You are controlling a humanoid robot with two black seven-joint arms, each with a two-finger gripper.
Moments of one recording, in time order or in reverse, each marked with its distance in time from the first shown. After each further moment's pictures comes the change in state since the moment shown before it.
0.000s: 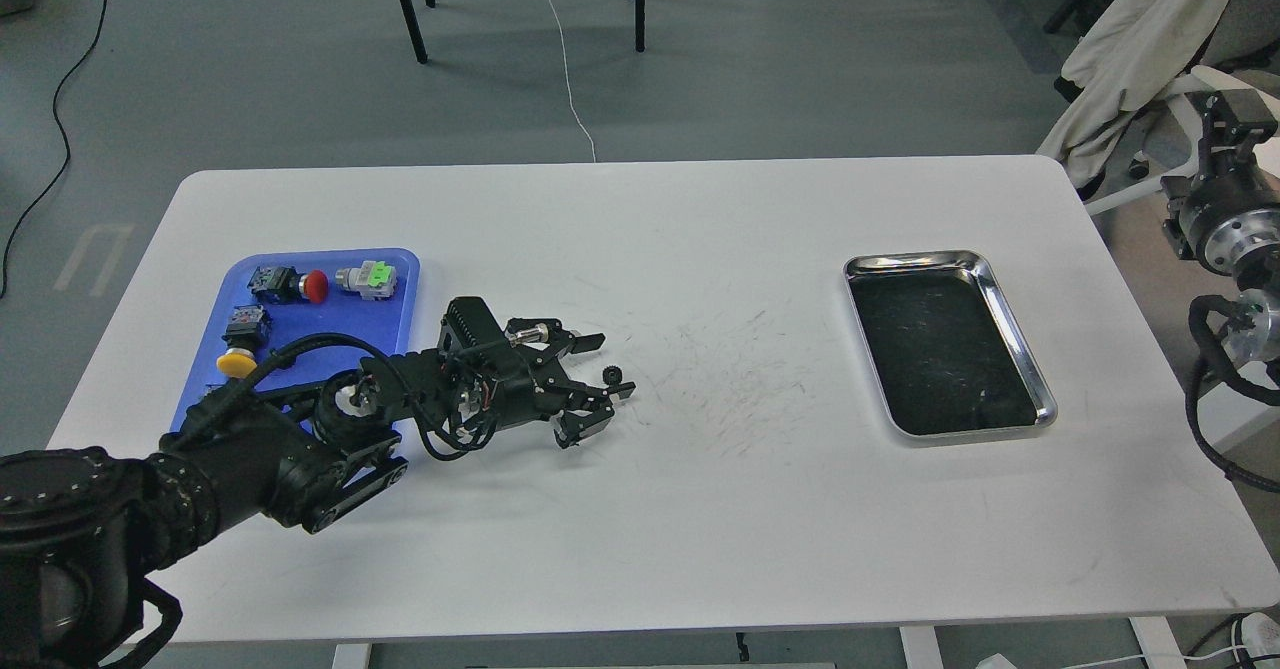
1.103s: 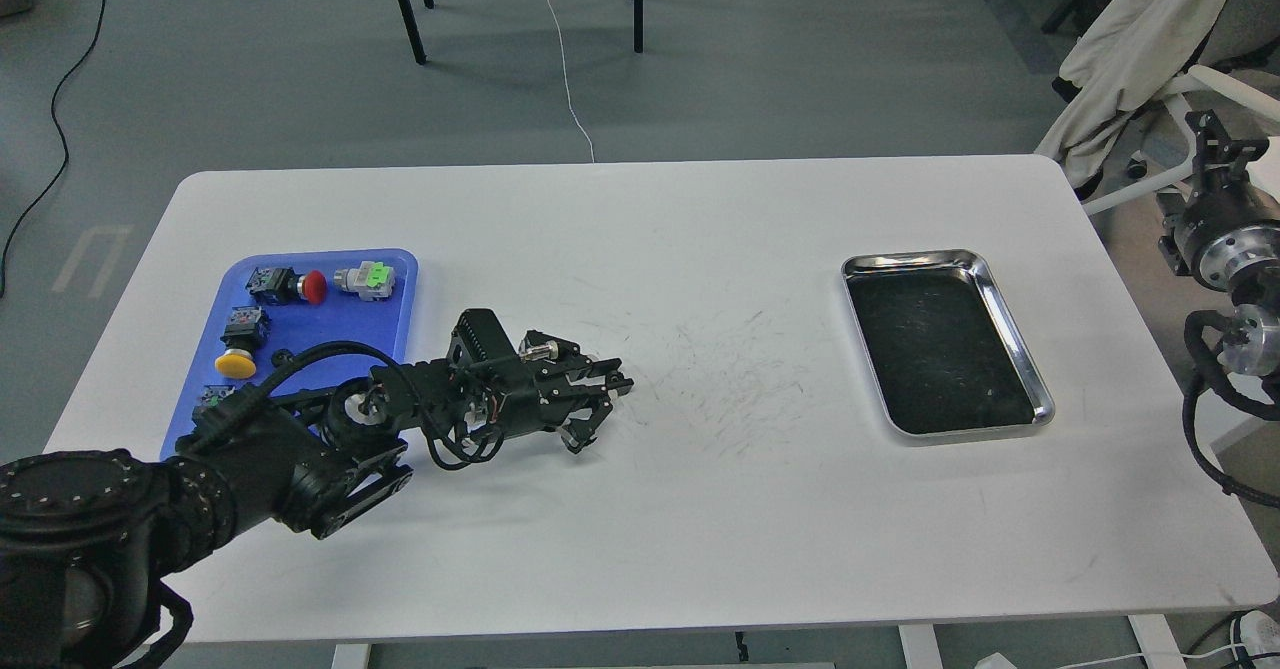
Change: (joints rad) left arm -0.003 -0.030 0.054 0.064 0.000 0.000 0.000; right arm -0.030 0.007 0.004 -0.003 -0.002 -0.001 0.003
